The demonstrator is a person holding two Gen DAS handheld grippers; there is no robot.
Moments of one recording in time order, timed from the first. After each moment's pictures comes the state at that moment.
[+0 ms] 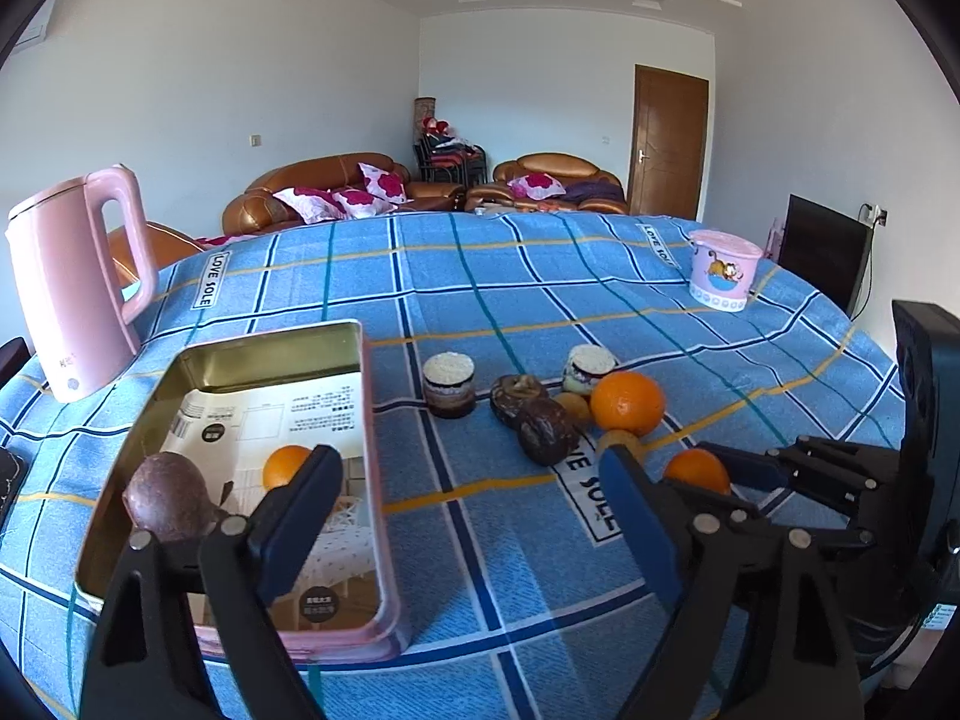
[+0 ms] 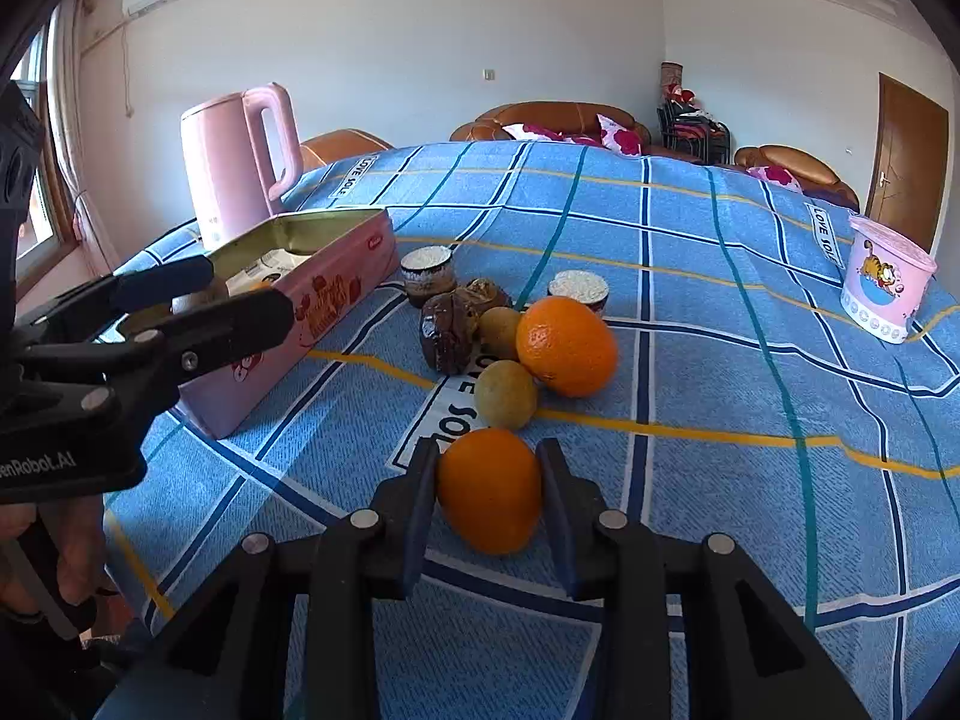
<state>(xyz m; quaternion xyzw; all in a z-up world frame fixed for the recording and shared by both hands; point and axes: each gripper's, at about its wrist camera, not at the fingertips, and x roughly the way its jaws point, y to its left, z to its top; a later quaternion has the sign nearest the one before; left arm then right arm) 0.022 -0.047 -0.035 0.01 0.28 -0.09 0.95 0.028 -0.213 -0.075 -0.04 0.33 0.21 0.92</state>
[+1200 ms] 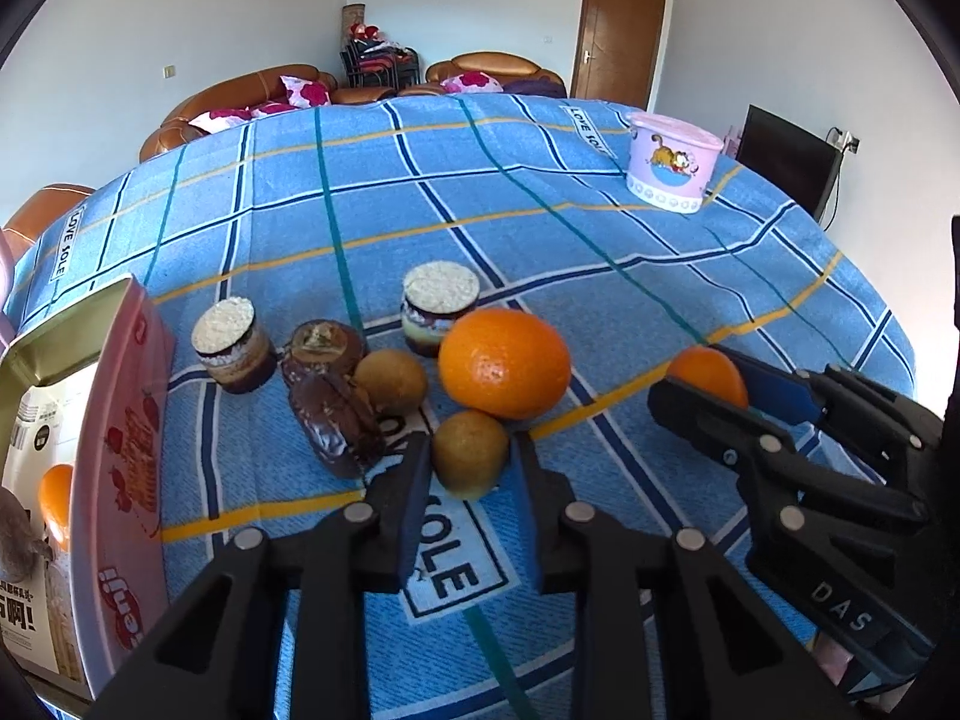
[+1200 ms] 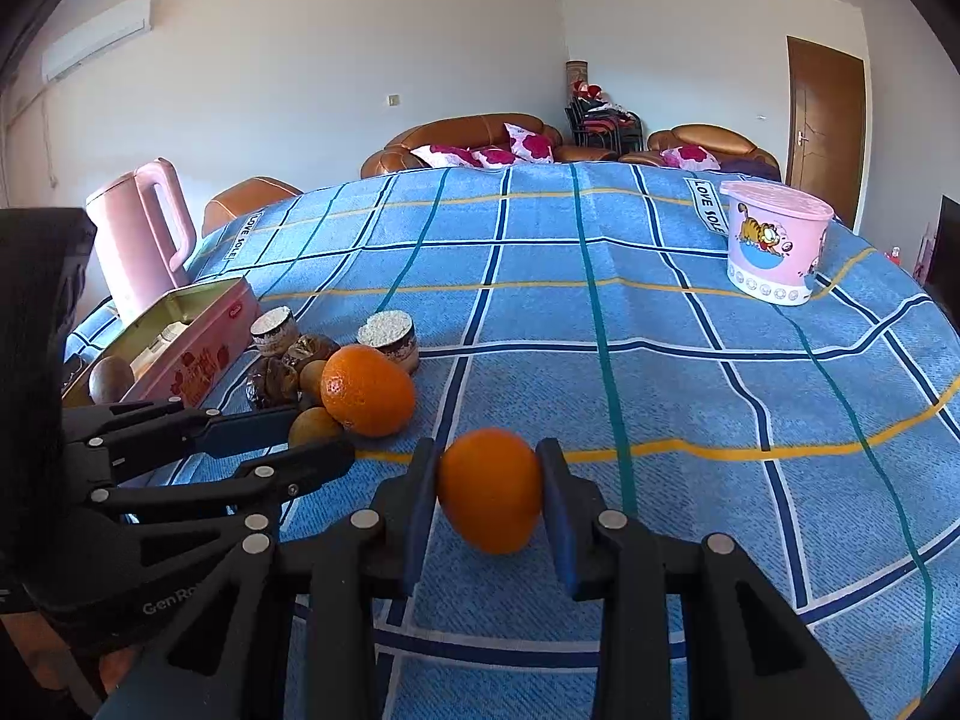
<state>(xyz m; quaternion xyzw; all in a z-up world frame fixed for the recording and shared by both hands) 0.082 -0.130 -0.072 0.03 0.40 -0.16 0.90 0.052 -0.276 -0.068 0.01 0.33 0.12 0.94</state>
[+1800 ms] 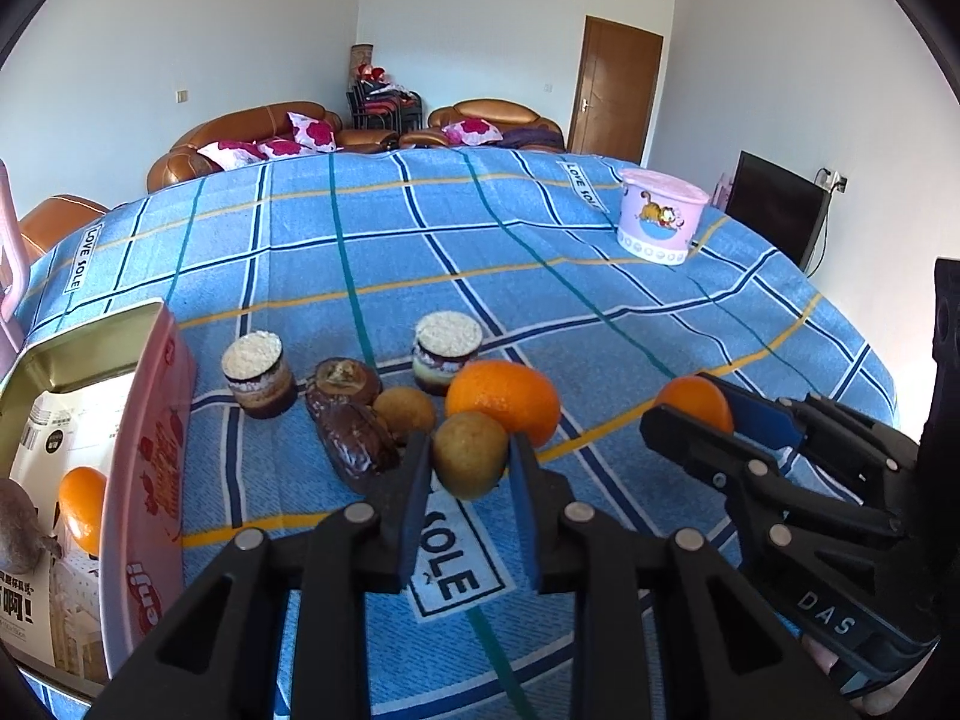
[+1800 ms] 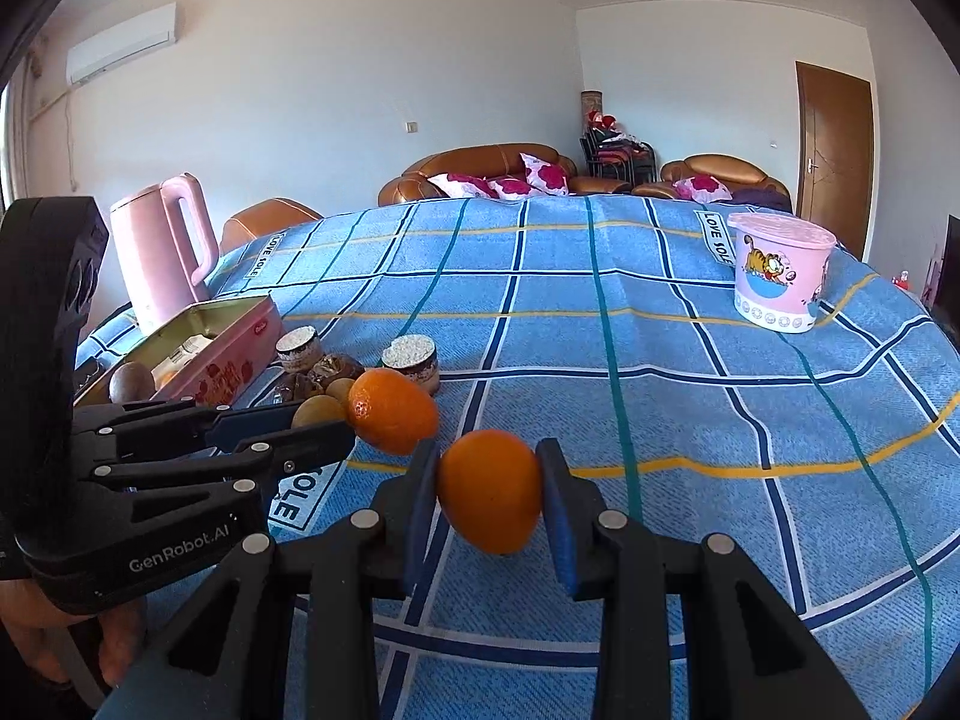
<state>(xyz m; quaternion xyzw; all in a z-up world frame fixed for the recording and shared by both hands) 0.067 -0.118 -0.058 0.01 0.35 -0.17 0.92 0.038 -0.276 -0.063 0.01 0.28 0.14 0.95</state>
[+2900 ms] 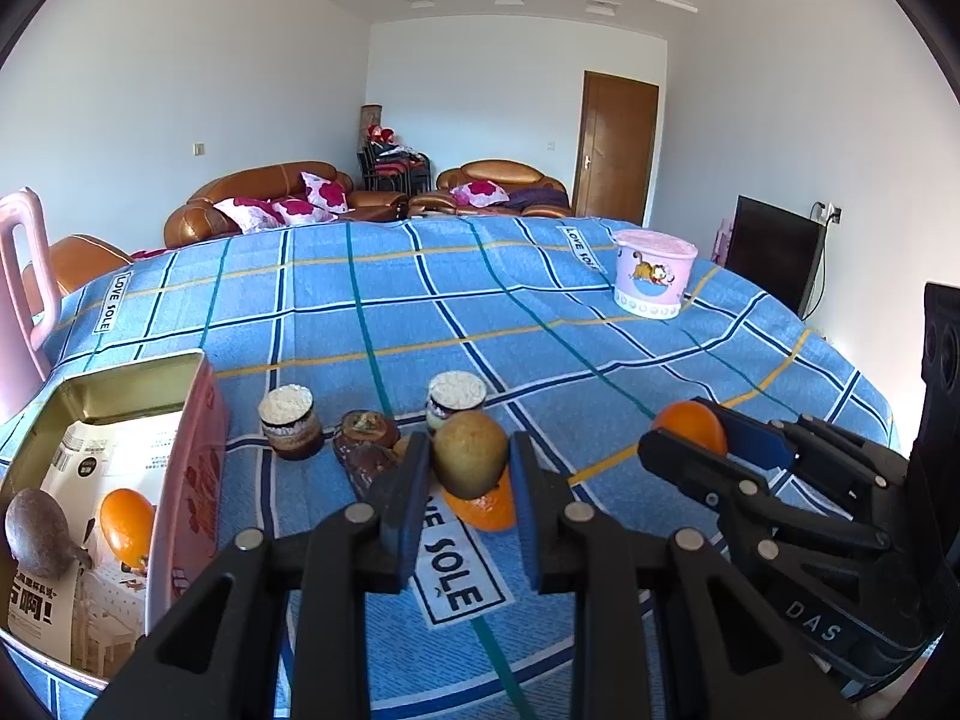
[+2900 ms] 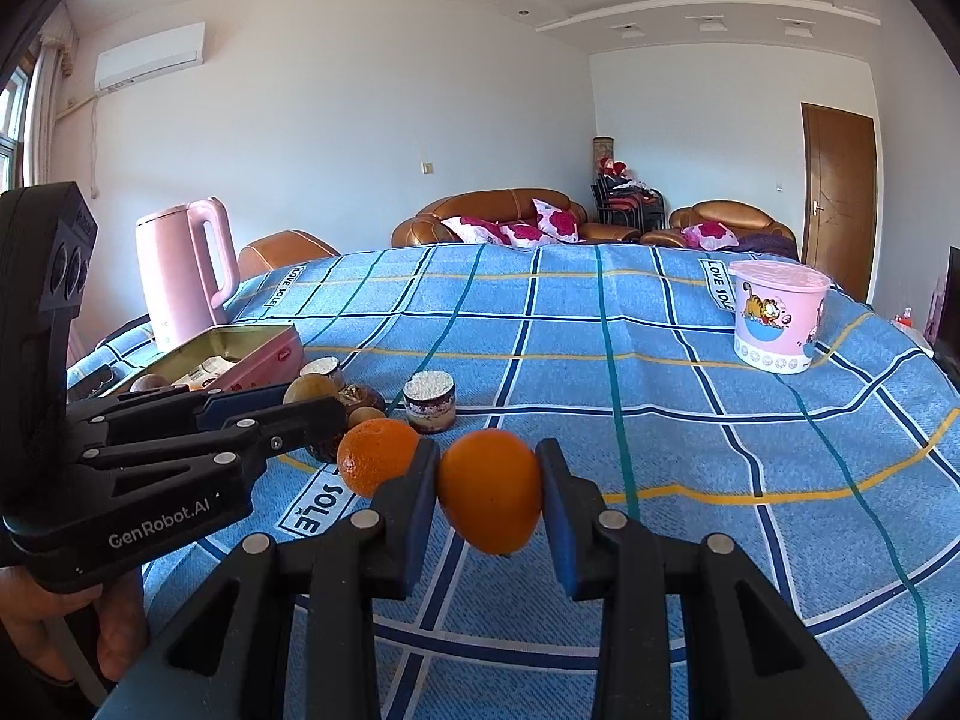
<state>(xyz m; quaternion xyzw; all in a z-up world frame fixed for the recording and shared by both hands) 0.044 -0.113 -0.043 0.01 0.27 -0.16 0.95 0.021 -0.275 -0.057 0.00 0.22 0.15 0.96</state>
